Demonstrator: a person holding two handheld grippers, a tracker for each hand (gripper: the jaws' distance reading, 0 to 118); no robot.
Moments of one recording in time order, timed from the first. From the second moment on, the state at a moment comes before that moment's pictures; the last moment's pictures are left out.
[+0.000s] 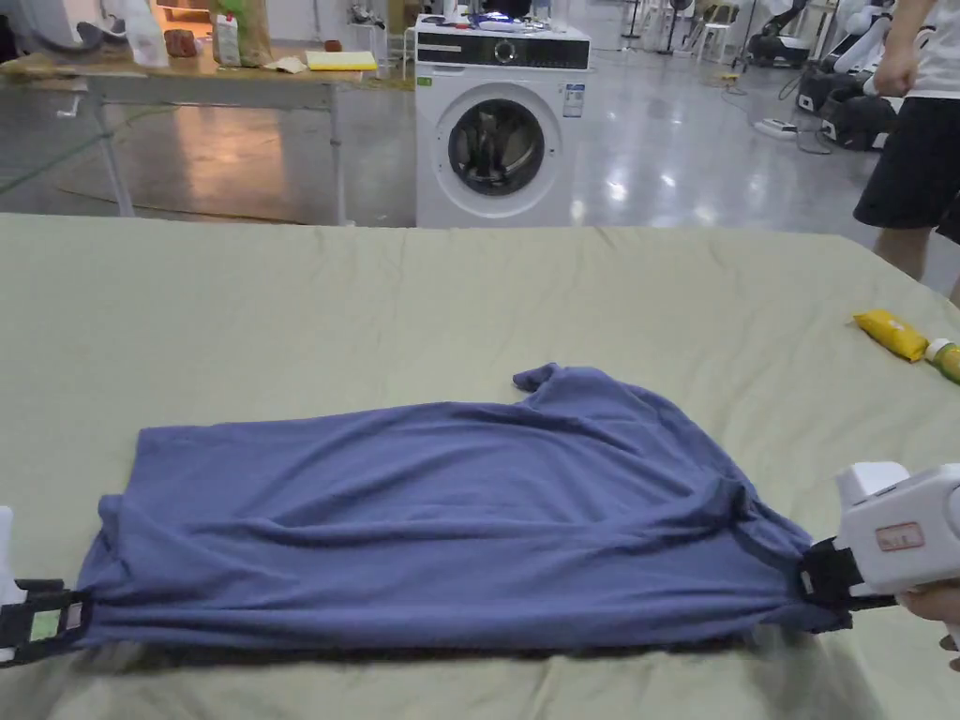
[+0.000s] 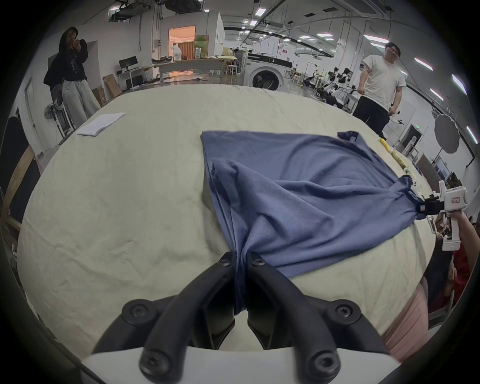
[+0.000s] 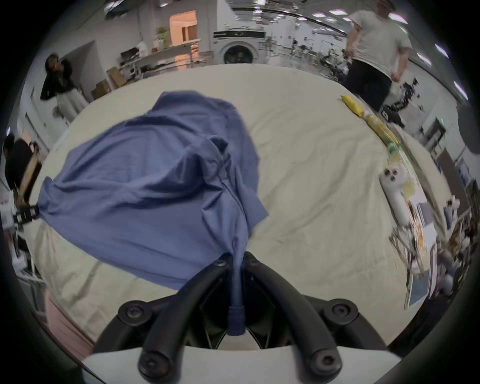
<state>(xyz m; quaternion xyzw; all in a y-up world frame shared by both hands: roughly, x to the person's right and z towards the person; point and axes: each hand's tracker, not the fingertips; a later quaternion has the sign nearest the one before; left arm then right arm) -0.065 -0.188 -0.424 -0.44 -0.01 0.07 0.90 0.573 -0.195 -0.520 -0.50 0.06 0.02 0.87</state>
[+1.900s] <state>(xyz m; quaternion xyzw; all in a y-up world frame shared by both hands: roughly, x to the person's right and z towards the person) -0.109 -0.252 -0.556 -0.48 0.00 0.11 0.87 0.461 -0.160 -0.380 -0.11 0.04 -0.01 0.99</state>
